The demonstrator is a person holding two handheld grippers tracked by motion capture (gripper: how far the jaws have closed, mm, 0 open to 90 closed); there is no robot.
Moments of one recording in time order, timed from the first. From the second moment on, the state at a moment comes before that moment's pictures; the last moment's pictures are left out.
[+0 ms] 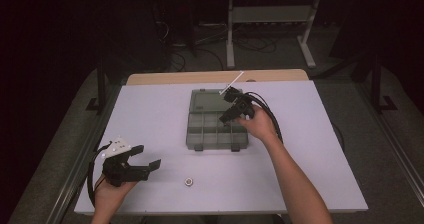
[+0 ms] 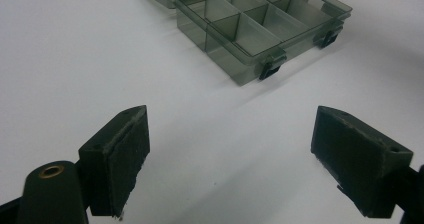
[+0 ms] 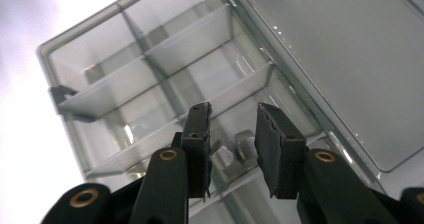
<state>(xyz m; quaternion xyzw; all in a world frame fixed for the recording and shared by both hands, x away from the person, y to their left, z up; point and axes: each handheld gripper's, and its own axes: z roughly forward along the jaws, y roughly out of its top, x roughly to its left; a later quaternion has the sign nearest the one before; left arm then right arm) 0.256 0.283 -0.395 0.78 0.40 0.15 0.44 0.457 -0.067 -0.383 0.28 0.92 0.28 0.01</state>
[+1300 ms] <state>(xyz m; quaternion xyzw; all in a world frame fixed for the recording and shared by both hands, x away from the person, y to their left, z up) 0.256 0.281 -0.395 0.78 0.41 0.16 0.44 0.331 -0.010 -0.388 0.14 0.94 0.31 -0.03</state>
